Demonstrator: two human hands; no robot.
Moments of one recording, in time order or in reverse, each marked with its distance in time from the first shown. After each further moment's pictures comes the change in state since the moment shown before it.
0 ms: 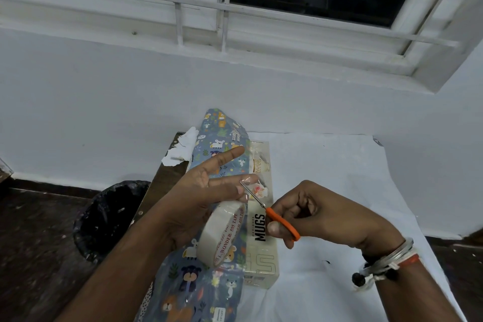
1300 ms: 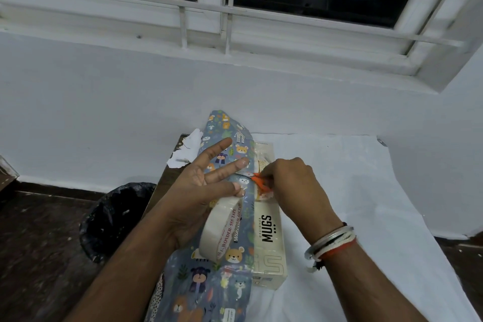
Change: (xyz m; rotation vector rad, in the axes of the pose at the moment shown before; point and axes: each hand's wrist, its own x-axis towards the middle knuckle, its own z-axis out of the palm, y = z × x) left_hand -0.002 0.002 -0.007 -0.039 0.106 0.077; right_hand 0.078 0.012 0.021 -0.932 0.647 0.139
